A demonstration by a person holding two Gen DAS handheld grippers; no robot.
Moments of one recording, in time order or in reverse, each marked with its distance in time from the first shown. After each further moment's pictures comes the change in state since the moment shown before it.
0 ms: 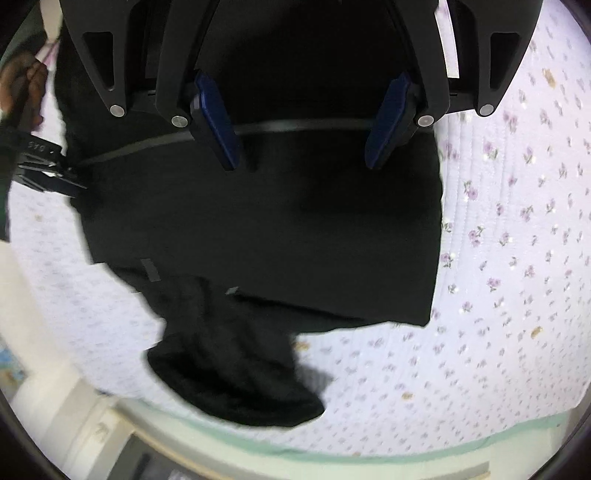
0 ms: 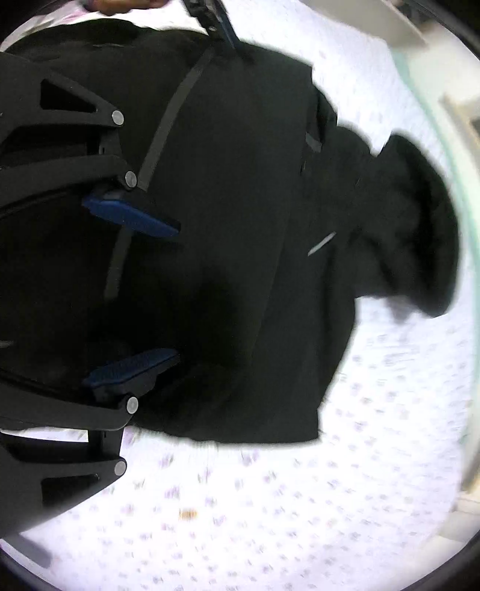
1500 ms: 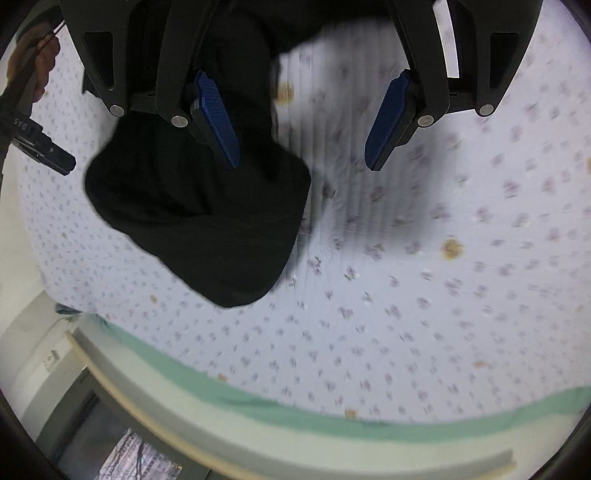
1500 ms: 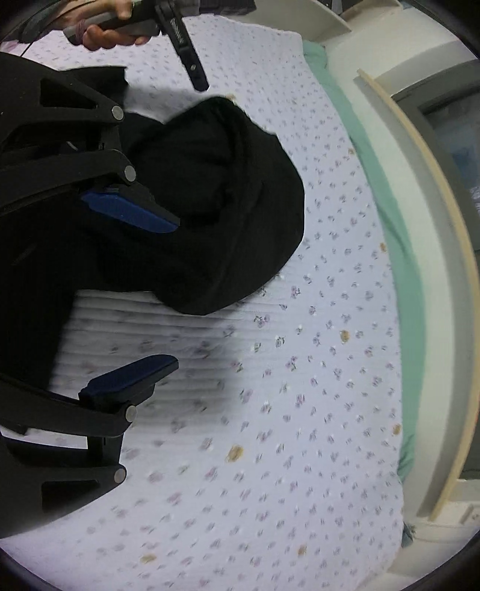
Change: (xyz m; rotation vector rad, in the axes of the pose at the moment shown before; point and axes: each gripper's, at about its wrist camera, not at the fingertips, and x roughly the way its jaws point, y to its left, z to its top) left arm 0.114 0.046 0.254 -0.111 -0.029 0.001; right arm 0.091 -0.038 0.259 0.088 -0.101 0.084
